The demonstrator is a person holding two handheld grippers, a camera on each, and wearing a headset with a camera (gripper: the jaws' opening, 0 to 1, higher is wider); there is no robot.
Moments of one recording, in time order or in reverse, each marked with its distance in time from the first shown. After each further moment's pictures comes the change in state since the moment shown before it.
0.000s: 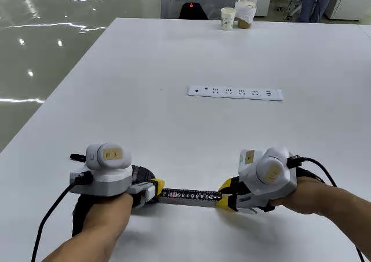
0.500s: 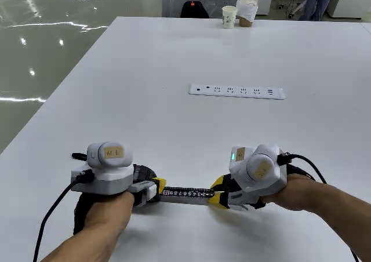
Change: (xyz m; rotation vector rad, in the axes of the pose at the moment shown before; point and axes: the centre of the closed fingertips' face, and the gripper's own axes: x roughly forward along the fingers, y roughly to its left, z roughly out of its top) left arm 0.000 0.000 0.000 -0.001 0.002 -0.005; right arm 0.012 0.002 0.016 -0.006 -0.017 0.007
